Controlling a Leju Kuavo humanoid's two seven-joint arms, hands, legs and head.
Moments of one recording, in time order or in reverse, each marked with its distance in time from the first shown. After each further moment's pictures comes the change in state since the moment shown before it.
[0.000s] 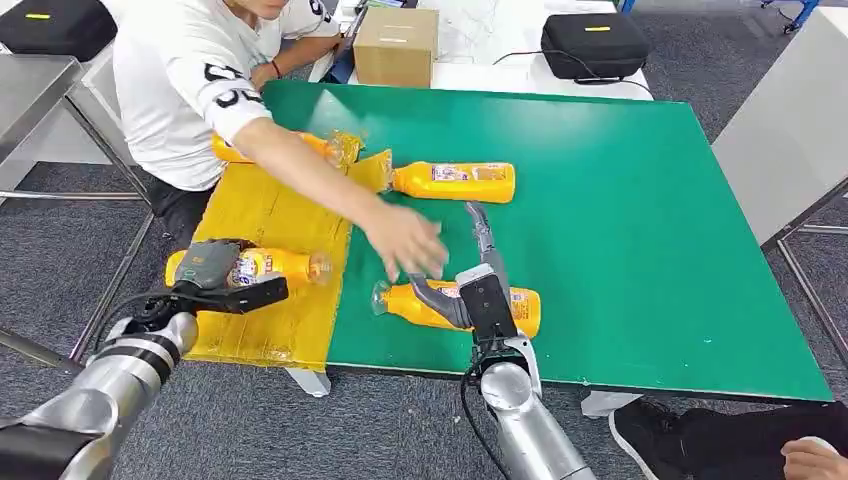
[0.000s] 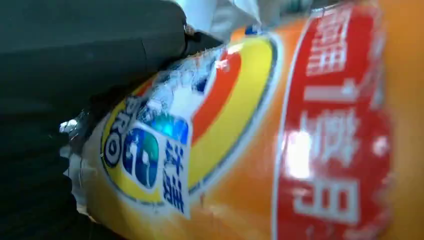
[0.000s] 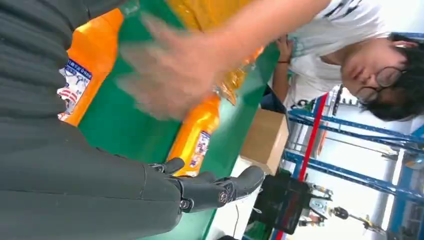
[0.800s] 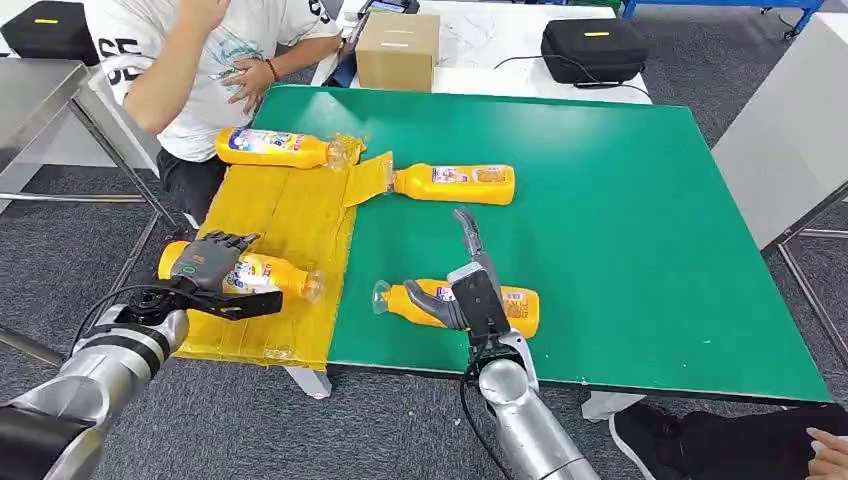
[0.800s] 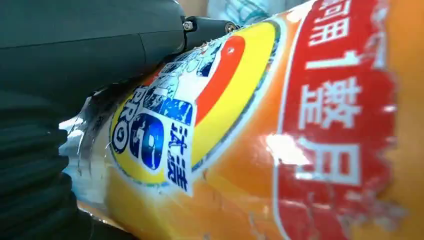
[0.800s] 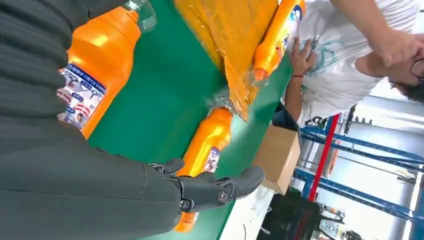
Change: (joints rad) left arm -0.035 0.032 -0.115 0.064 -0.095 0.040 -0.024; right arm -0.036 0.000 0.000 0.088 -0.011 0.045 0.002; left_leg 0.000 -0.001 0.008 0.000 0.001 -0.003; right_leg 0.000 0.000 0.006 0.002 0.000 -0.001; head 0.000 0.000
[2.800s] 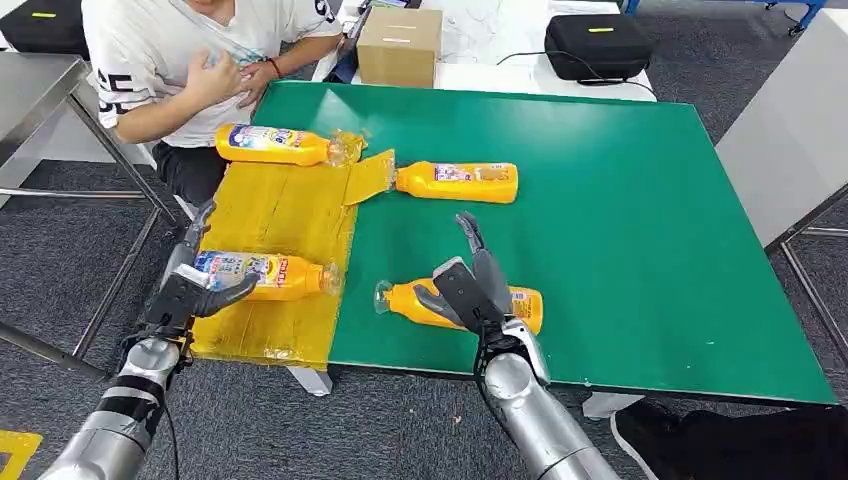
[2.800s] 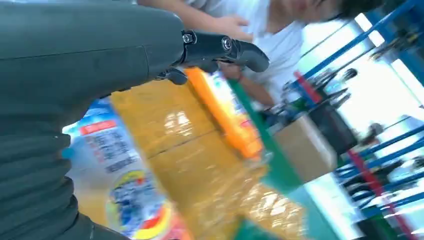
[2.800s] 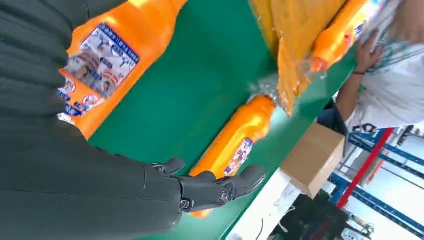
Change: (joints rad) left arm 0.357 -0.096 0.369 -0.579 1.007 -0.099 -0.426; right arm -0.041 -0.044 0.004 0.042 0.209 -0.001 0.160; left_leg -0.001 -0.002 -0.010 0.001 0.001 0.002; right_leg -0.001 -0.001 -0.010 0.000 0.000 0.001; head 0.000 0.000
